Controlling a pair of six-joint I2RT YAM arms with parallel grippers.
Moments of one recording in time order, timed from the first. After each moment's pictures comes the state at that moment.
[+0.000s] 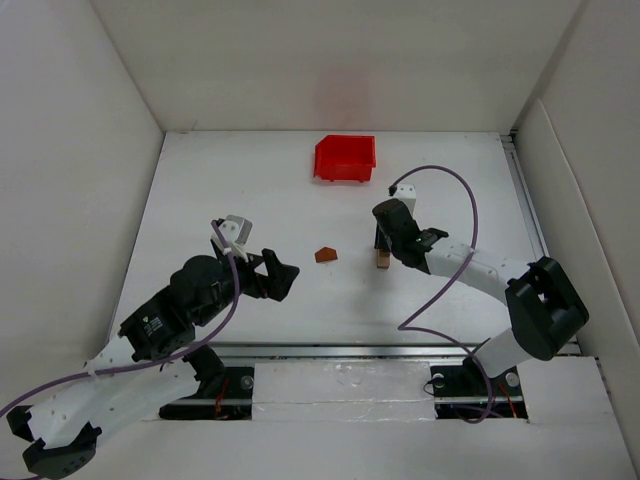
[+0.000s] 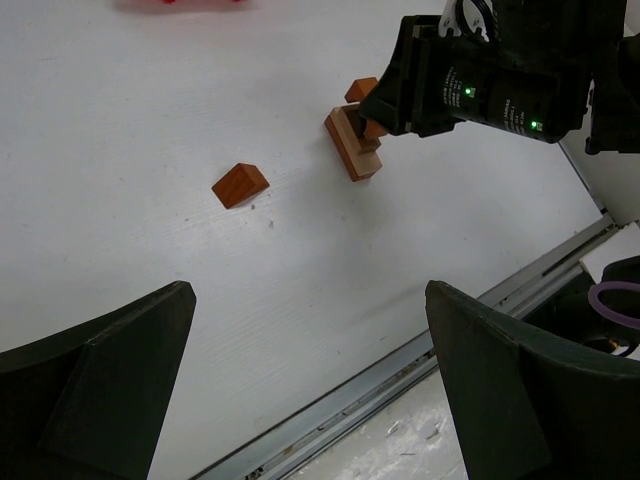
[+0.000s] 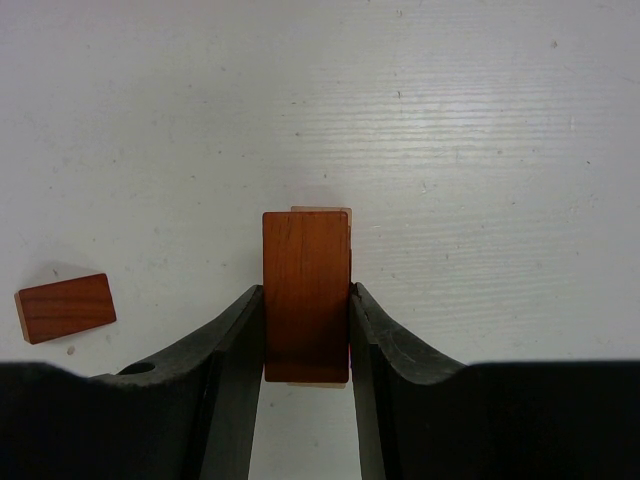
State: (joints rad) left arm -0.88 0.56 0.80 -0.55 -0.21 -0.47; right arm 0.65 1.52 0.93 -0.18 0.49 0.51
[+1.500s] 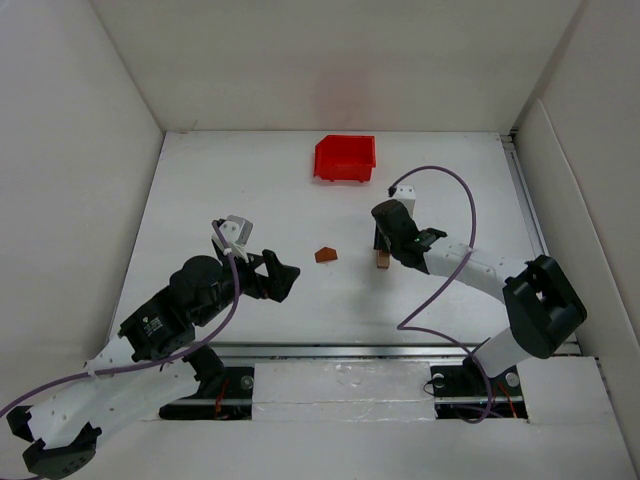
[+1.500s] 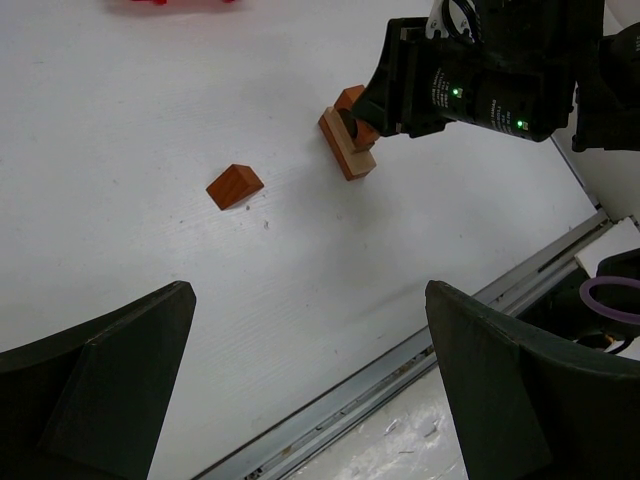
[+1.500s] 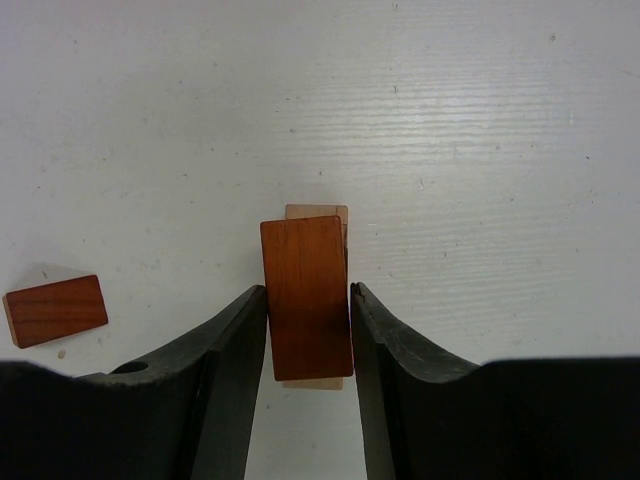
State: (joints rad) left arm -0.88 0.56 0.79 -0.54 -0.20 -0.47; right arm 0.65 1.53 0.93 -0.18 0.50 0.52
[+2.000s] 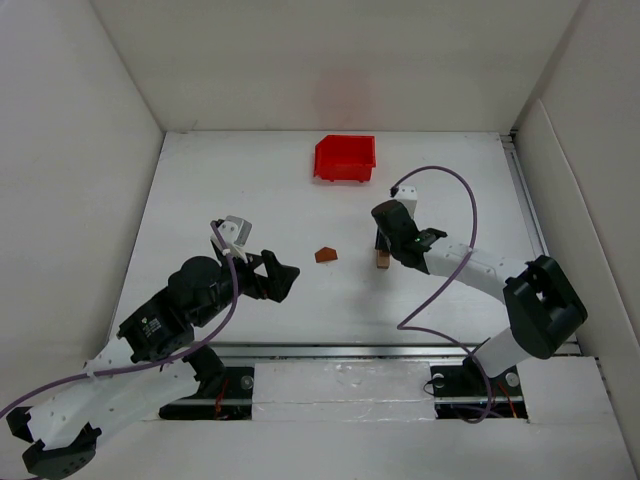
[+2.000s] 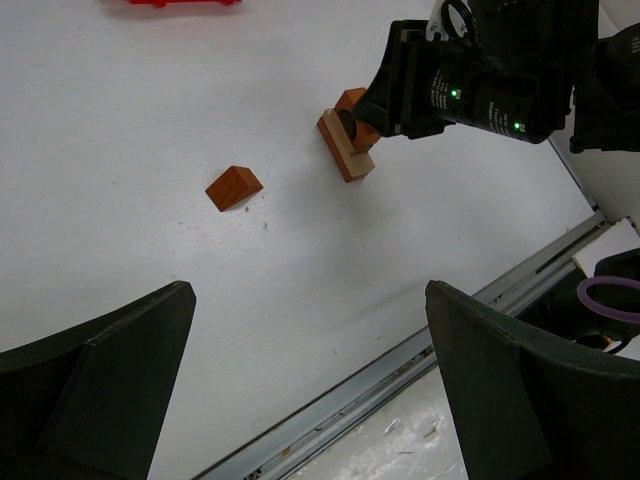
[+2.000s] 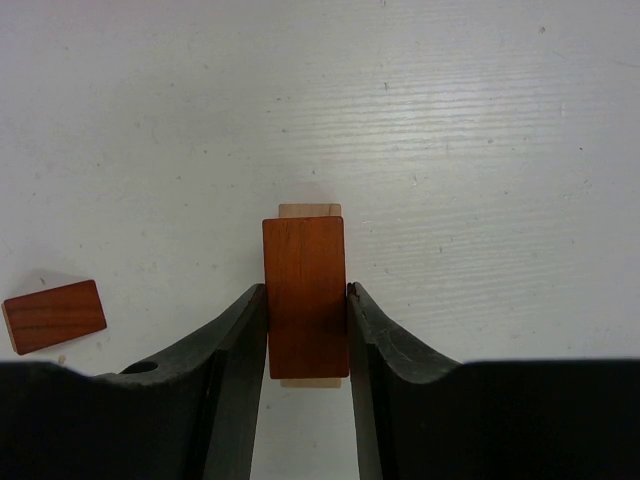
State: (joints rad) left arm -0.88 0.55 0.79 -0.54 -0.20 -0.47; right arm 0.65 1.53 0.93 -0.19 0.52 0.55
